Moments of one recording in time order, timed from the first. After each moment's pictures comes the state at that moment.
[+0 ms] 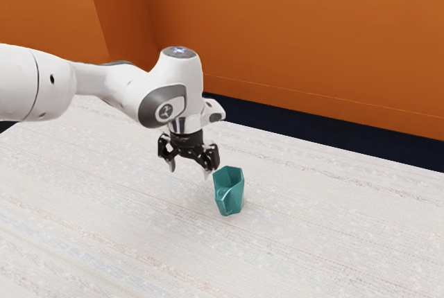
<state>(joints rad) -0.11 0.23 -0.09 -1.93 0.12 2.12 -0.43</state>
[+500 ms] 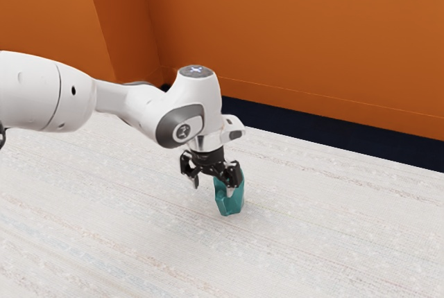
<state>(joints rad) -0.13 0.30 -0.14 -1.94 0.07 2.23 -0.41</state>
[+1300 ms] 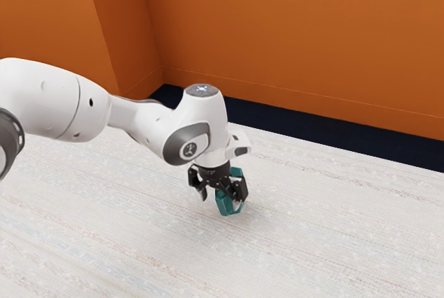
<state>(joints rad) -0.14 0.38 -0.15 -1.95 0.07 2.34 -0.36</state>
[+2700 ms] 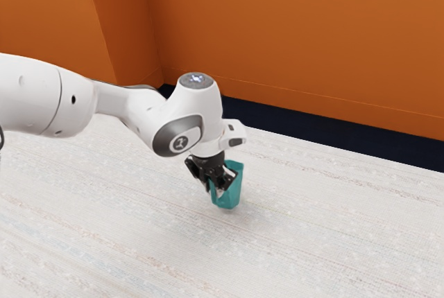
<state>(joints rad) -0.14 0.30 -0.13 -1.99 0.17 2.34 -0.35</state>
